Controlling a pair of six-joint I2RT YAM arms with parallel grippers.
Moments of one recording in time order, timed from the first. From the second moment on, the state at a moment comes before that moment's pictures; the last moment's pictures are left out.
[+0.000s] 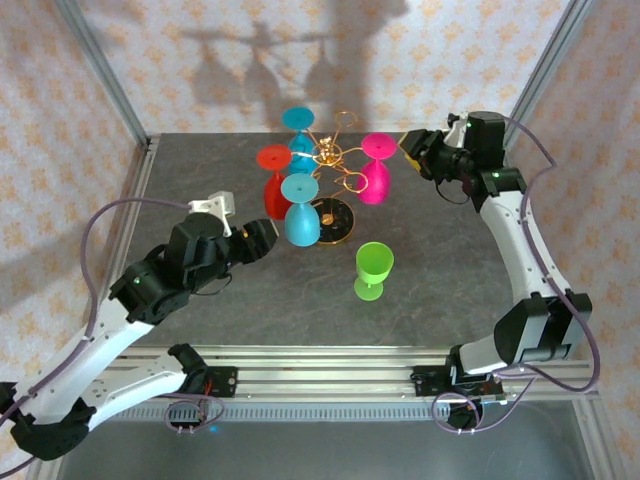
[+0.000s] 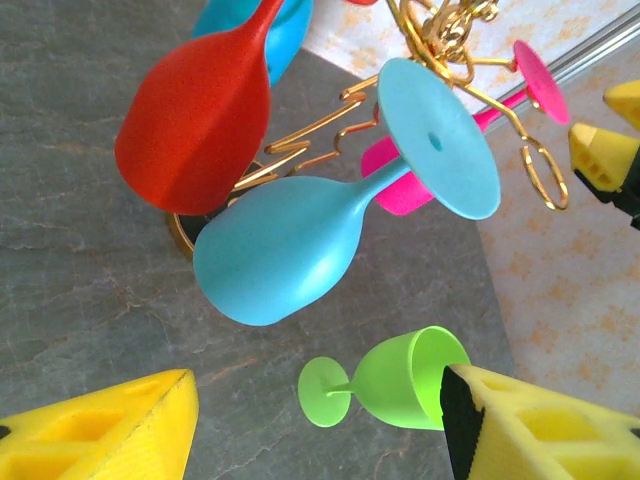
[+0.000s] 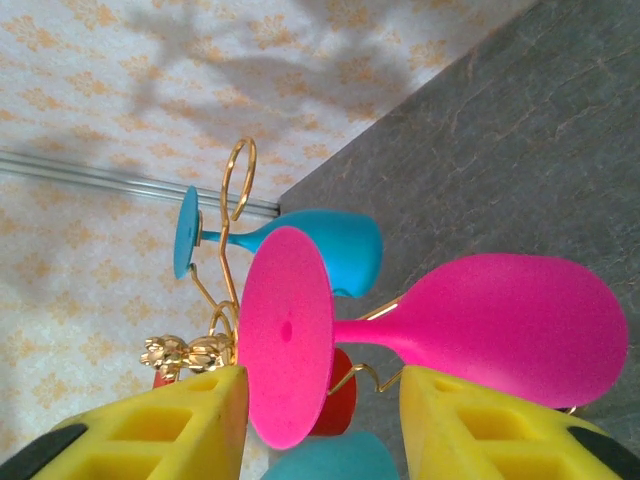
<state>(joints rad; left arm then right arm) -0.68 0.87 1.08 -0.72 -0.17 -0.85 0.08 1.45 1.44 -0.47 -0.63 0.87</state>
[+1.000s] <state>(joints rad) -0.67 0.89 1.06 -0.63 -0.13 -0.91 0.08 1.51 1.41 -0.37 -0.72 0.93</state>
